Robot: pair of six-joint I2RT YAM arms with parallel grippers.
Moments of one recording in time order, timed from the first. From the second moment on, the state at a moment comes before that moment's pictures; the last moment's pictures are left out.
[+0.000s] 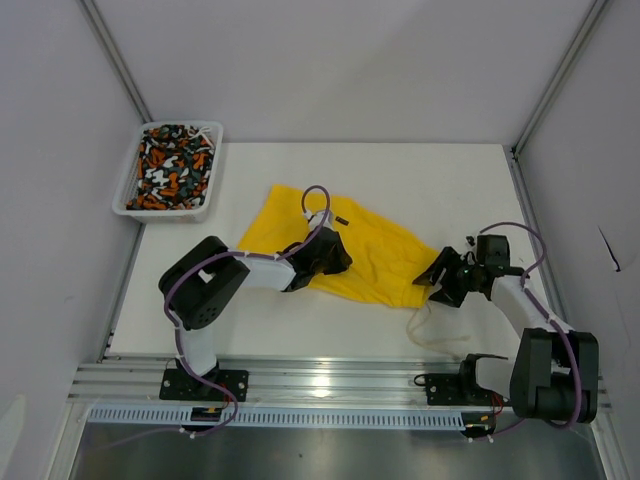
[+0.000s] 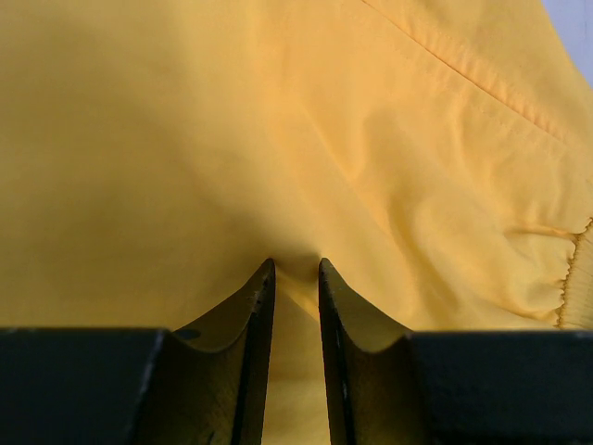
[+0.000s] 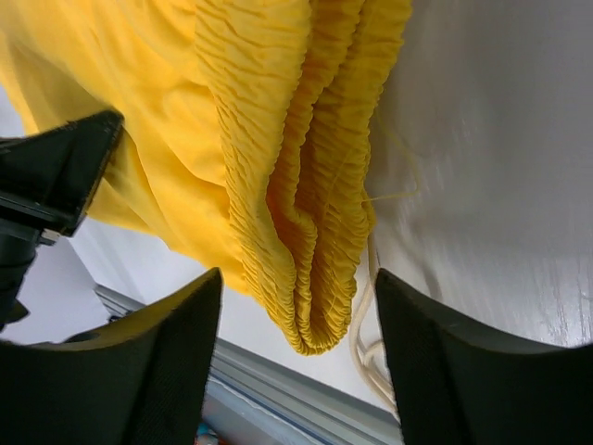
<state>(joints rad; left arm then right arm) -0.79 1.86 0.89 0.33 -0.14 -0.81 -0.06 1.19 0.58 -0.45 -0.54 0.56</state>
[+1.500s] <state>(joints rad) -0.79 1.86 0.89 0.33 -0.15 -0.80 -0.17 1.55 0.52 0.15 -0.76 0.71</state>
